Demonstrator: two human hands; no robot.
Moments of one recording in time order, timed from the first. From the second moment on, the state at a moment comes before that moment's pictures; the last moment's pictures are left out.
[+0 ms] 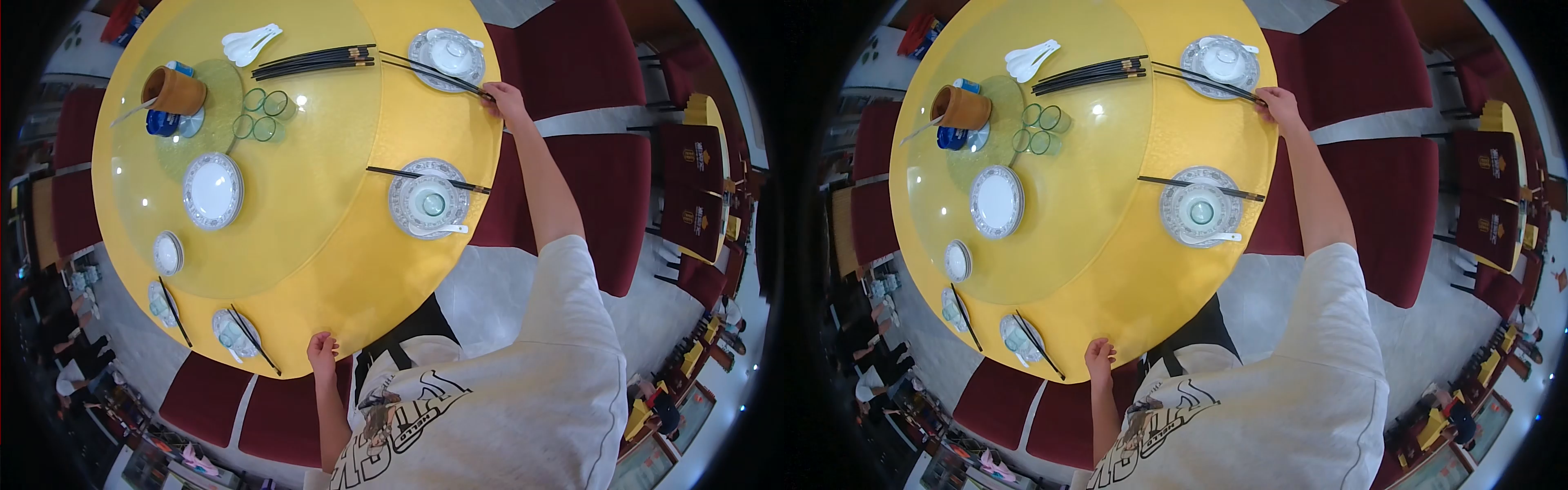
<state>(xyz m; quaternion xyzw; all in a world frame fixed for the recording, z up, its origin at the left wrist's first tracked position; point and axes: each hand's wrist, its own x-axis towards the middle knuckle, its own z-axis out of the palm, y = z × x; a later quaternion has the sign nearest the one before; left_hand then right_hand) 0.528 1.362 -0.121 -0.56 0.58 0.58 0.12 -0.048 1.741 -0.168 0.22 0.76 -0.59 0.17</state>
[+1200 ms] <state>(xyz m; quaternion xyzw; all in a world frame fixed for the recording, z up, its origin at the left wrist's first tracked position) 0.392 1.279 -0.188 -0.61 0.27 0.68 -0.30 0.251 1.552 -0.118 0.02 0.68 -0.54 0.49</state>
